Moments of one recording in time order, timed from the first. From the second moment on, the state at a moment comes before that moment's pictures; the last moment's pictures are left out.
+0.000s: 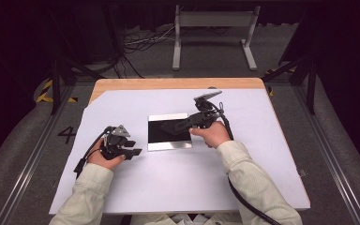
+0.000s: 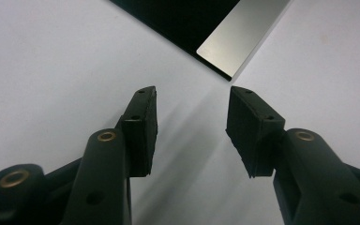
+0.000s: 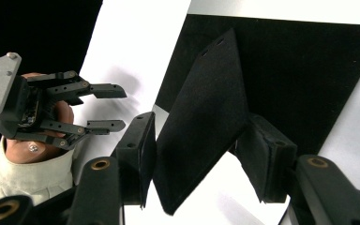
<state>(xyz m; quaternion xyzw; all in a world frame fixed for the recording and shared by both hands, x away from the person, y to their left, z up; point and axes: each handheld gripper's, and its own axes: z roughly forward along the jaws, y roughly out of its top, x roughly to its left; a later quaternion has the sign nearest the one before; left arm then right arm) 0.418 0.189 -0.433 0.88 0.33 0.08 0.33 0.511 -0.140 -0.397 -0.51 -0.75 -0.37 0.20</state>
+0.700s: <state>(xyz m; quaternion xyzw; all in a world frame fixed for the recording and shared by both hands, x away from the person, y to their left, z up) 0.417 0.189 -0.432 0.88 0.33 0.08 0.33 0.505 -0.139 -0.392 -0.50 -0.76 -0.36 0.20</state>
